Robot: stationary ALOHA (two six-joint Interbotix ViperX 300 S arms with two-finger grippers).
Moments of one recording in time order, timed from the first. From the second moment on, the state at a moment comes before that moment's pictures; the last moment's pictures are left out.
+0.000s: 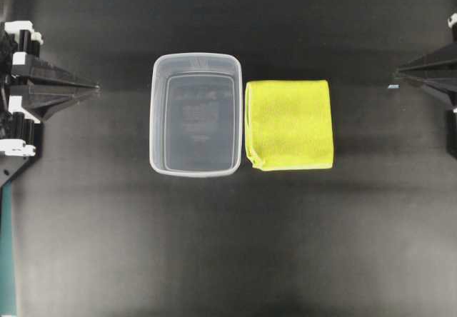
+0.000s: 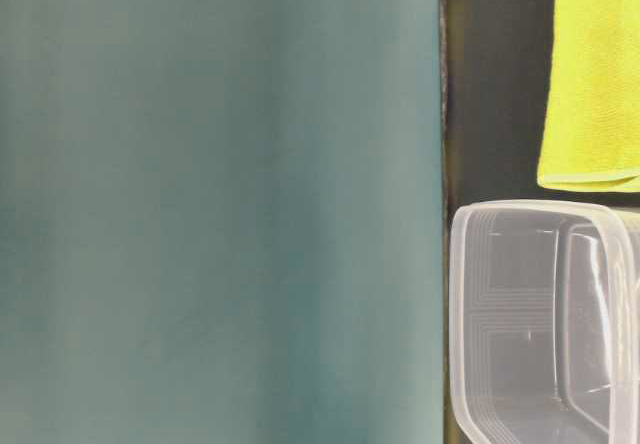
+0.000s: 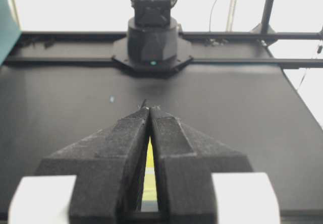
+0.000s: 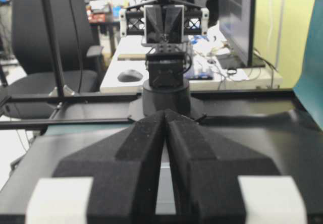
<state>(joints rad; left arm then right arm) 0.00 -0.96 1.17 0.00 -0.29 0.00 0.00 -0.97 1.18 0.00 -0.29 0.00</state>
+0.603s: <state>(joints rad) 0.01 -0.59 0.81 0.04 0.04 -0.11 0.00 -1.01 1.18 0.02 -0.11 0.07</state>
